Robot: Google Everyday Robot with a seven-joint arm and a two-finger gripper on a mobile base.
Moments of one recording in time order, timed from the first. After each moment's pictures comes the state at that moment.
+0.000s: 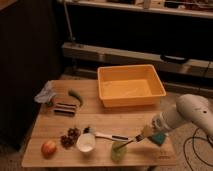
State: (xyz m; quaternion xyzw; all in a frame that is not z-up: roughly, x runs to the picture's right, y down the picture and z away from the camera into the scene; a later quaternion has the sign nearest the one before) arm 0.196 0.208 0.678 0.00 -0.41 -0.68 0.61
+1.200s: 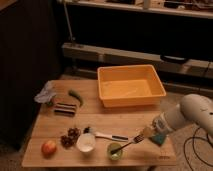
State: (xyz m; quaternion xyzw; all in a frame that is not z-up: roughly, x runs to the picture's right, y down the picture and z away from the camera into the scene) arm 0.180 0.205 0.644 0.04 -0.42 -0.71 0.57
